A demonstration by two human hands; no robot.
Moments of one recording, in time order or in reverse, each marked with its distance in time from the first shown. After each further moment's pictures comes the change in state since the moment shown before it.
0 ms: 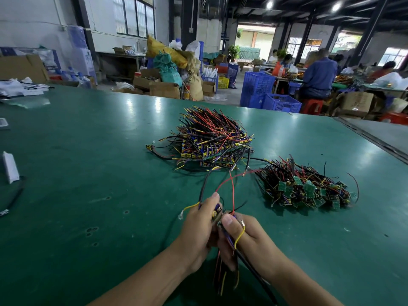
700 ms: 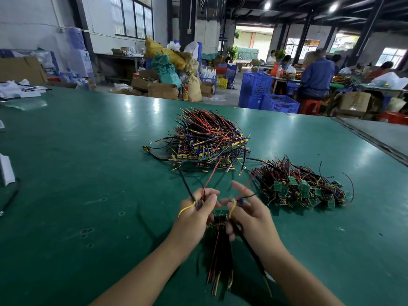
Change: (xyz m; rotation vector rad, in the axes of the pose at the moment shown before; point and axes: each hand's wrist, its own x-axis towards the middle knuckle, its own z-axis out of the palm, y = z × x) left_hand 0.025 -0.010 -0.012 0.328 0.026 0.329; right_hand 0.014 0.003 -0.019 0.149 0.459 0.081
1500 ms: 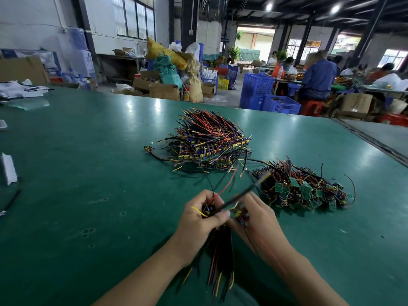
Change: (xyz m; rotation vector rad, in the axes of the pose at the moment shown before) left_hand -0.009 0.005 -0.001 -0.159 -0.174 0.109; right_hand 0.005 0.004 -0.024 -0.944 -0.035 -0.571
